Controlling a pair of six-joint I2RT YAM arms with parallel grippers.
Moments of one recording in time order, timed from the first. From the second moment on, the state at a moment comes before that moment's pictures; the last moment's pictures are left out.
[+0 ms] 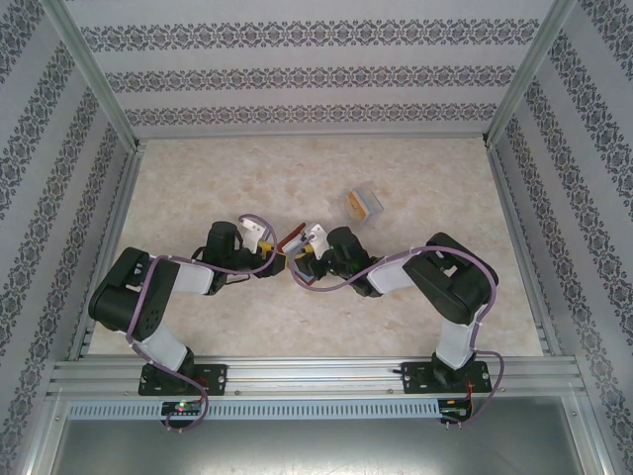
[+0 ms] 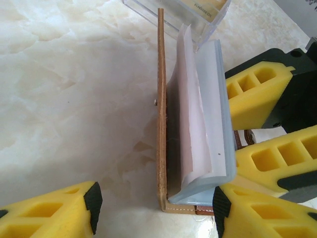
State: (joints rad) left arm -0.28 1.64 0.49 0.52 0.61 -0.12; right arm 0.73 1.84 0.71 0.61 -0.23 0.07
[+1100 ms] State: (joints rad) left arm -0.28 1.62 0.45 0.57 0.60 -0.14; right arm 0.72 1.85 0.71 0.62 -0.23 0.10
